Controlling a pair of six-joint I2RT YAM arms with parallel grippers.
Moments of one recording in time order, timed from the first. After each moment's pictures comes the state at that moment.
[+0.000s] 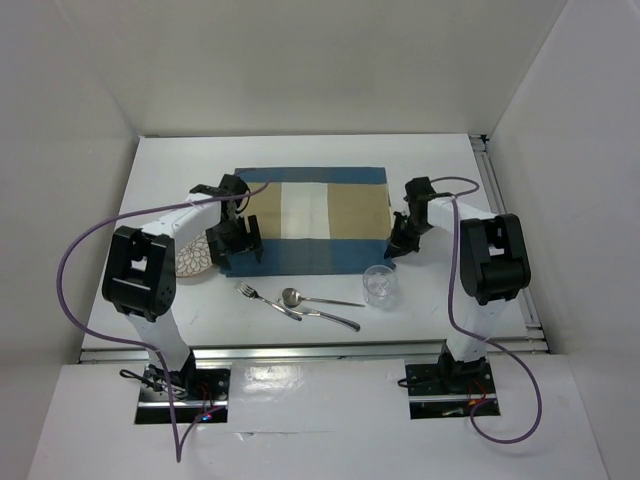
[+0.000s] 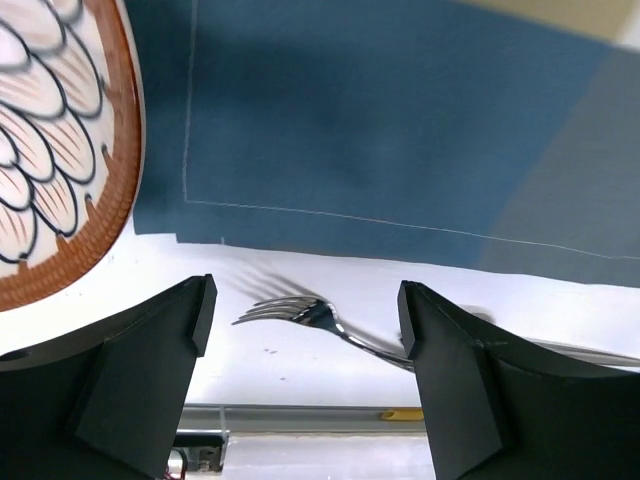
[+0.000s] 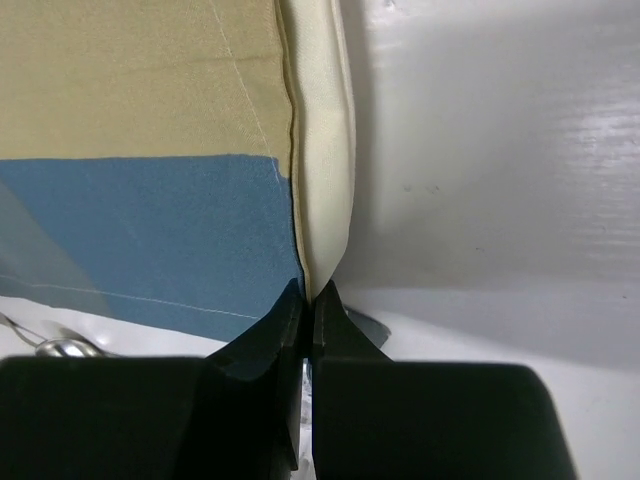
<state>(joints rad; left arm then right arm) -0.24 1.78 1.29 -0.91 0.03 -0.54 0.13 1.85 1.16 -0.59 -0.27 0.45</state>
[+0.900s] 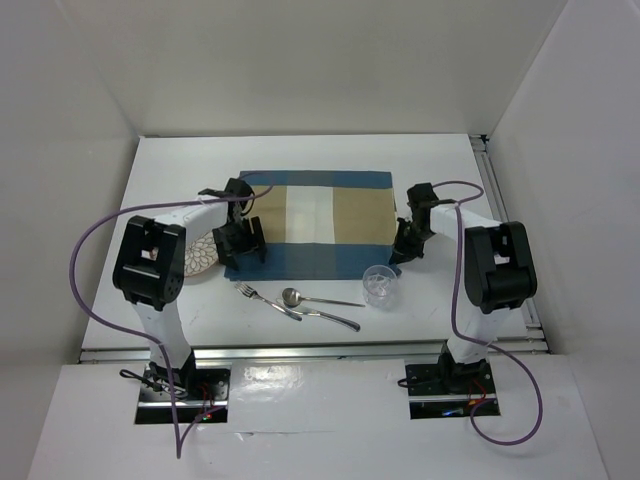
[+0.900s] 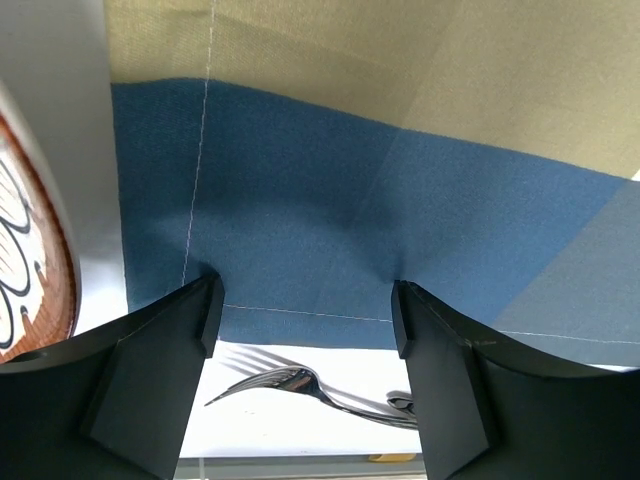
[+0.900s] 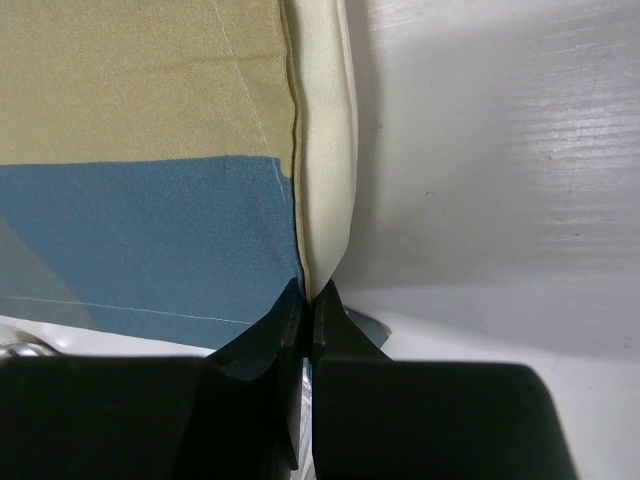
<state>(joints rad) -0.24 1.89 1.26 -0.79 0.04 -0.56 0.13 1.78 1.06 -0.58 -0.19 0.44</state>
